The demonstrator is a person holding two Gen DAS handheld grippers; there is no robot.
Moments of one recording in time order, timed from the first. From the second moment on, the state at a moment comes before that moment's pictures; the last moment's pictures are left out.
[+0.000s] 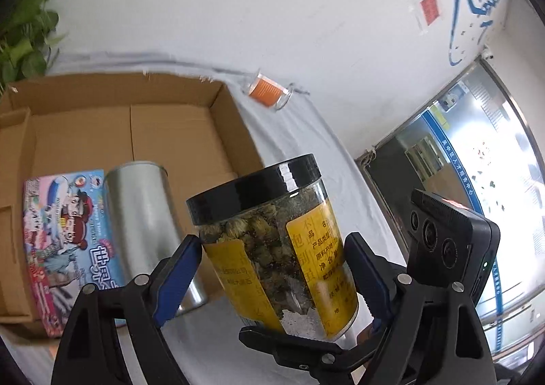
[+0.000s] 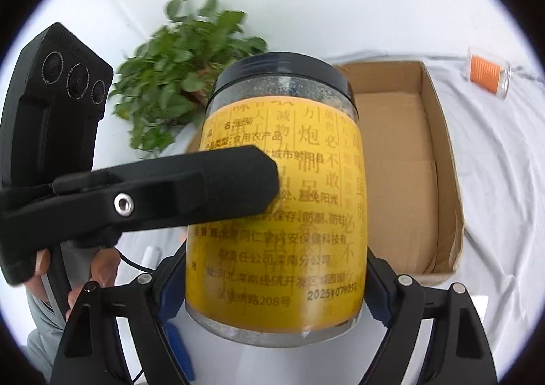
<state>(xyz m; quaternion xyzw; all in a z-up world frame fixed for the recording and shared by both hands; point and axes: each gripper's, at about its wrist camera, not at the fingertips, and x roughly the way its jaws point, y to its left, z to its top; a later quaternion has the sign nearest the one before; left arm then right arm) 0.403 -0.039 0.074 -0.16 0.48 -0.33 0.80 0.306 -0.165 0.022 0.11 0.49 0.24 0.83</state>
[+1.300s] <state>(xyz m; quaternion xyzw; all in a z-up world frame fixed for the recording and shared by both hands) 0.360 0.041 0.041 -0.15 0.46 -0.29 0.83 0.400 -0.171 -0.047 0.07 0.57 0.15 0.81</state>
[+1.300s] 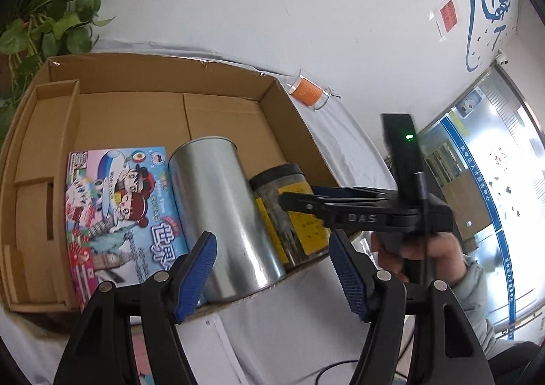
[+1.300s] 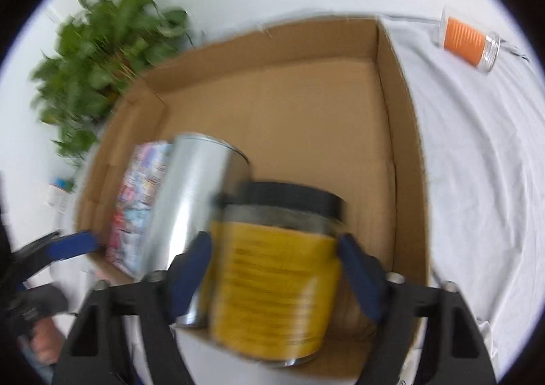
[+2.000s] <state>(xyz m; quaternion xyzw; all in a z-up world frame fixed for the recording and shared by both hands) 0.240 -0.020 0.022 -0.04 0.40 -0.27 0.88 0.210 -0.293 -0.072 0.09 0.51 -0.03 0.85</state>
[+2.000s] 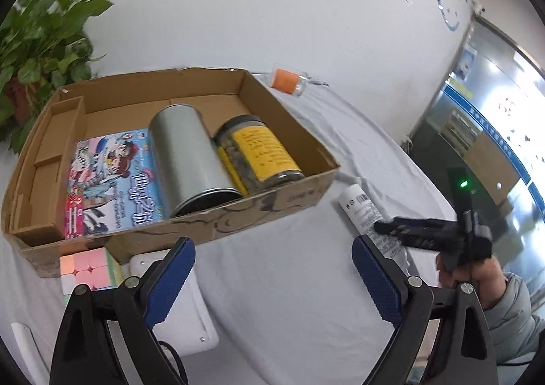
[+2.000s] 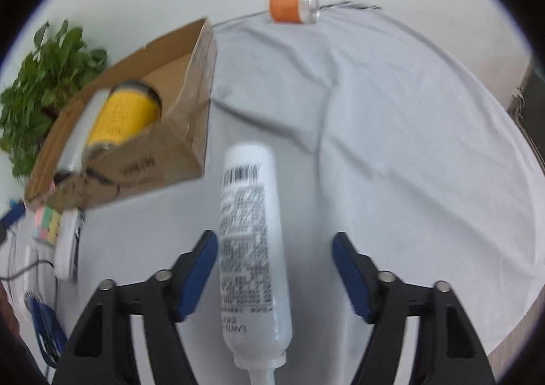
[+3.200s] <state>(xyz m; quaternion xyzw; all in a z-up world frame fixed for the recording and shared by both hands) 0.224 -0.145 -0.065 -0.02 0.59 -0.38 0.71 0.188 -0.259 -0.097 0.24 0.57 0.15 0.77</state>
